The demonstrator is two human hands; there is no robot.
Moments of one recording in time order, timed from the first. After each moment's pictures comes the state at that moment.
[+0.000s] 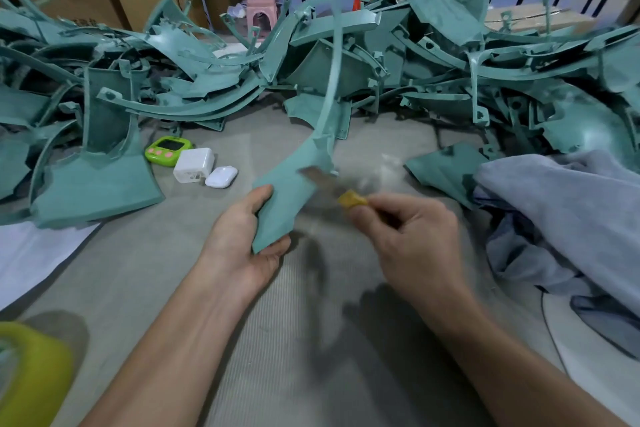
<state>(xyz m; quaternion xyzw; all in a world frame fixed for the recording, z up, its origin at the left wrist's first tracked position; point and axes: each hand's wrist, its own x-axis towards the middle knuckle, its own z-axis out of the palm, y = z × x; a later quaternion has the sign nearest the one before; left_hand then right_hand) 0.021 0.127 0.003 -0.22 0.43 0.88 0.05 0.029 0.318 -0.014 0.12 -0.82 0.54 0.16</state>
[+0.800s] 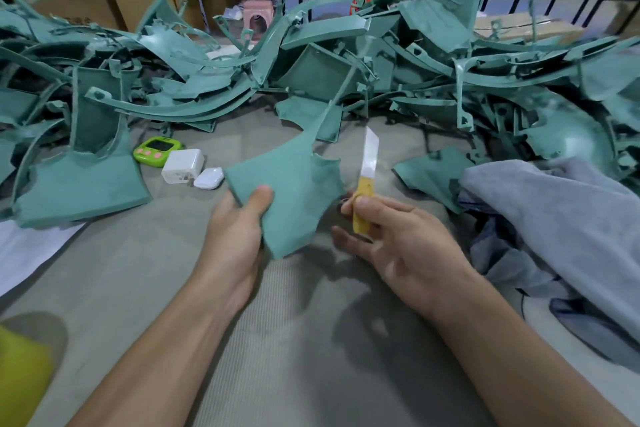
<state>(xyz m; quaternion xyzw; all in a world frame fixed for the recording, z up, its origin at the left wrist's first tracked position) 0.024 0.141 -0.013 -0.16 0.54 0.82 -0.09 0.014 0.326 -0.005 -0.04 -0.48 0.86 -0.17</state>
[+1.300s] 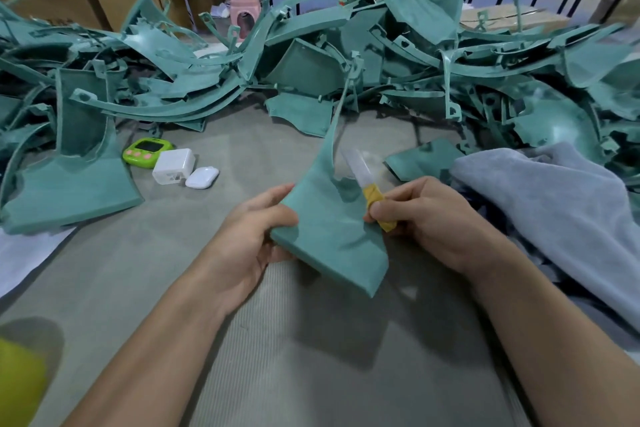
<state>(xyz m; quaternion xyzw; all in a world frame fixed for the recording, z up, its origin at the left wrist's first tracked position) 0.028 0.133 -0.013 -0.06 0.59 0.79 0.11 -0.009 0.376 0.002 0.07 -0.73 0.66 -0.18</state>
